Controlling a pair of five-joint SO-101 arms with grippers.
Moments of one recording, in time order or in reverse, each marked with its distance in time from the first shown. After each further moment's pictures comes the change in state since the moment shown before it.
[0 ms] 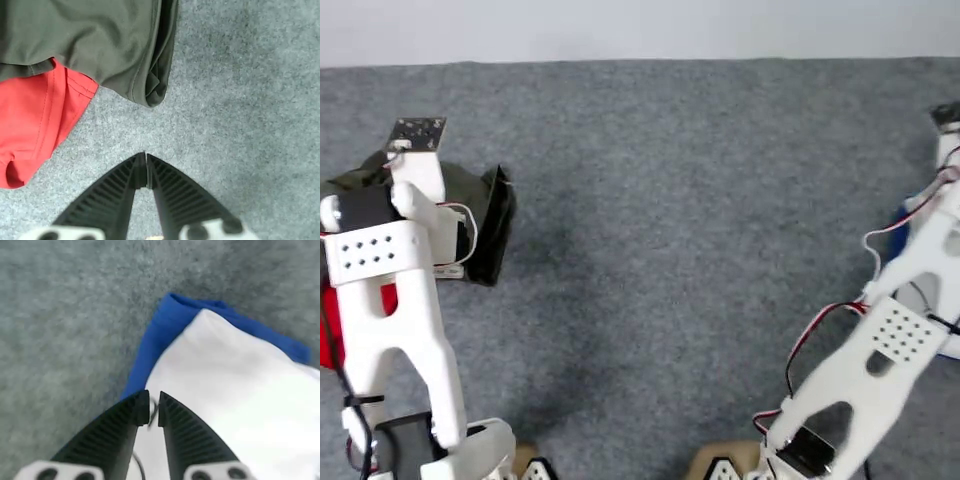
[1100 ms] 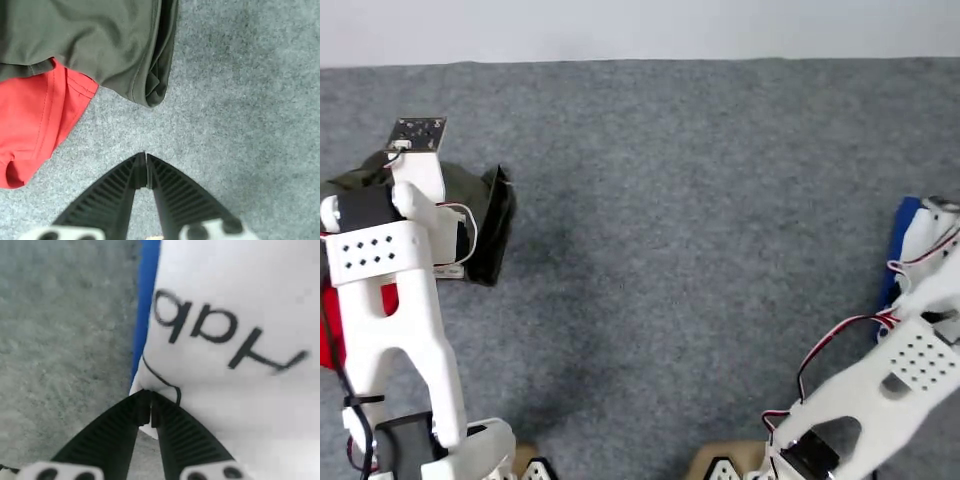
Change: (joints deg) left arm 0.0 0.0 0.0 0.0 0.0; right arm 8.0 -15.6 45.5 0.4 -0.2
